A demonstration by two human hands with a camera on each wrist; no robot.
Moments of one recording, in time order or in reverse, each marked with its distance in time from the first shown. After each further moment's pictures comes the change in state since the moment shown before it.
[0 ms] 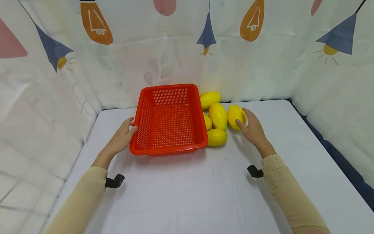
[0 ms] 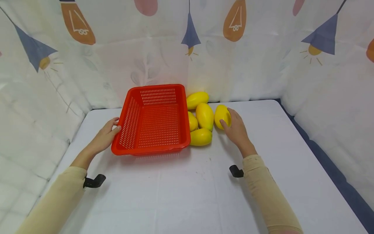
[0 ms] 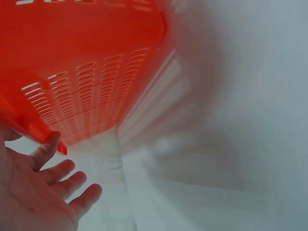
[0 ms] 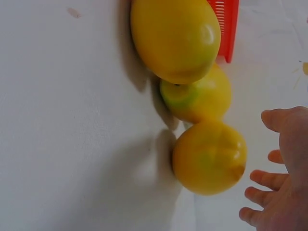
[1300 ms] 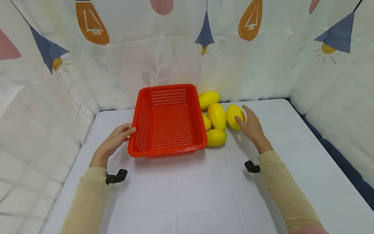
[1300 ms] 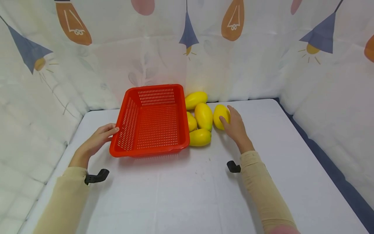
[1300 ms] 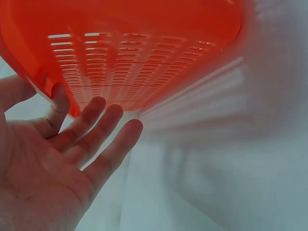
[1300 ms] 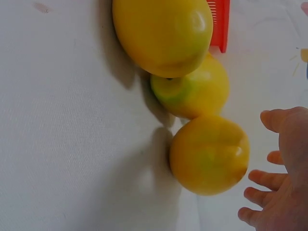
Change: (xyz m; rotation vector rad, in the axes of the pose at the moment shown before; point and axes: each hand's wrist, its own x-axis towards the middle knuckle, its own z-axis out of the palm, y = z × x) left_hand 0.005 -0.019 -0.008 -0.289 -0.135 -0.063; right_hand 0.014 0.002 0.001 0.035 -0.023 0.102
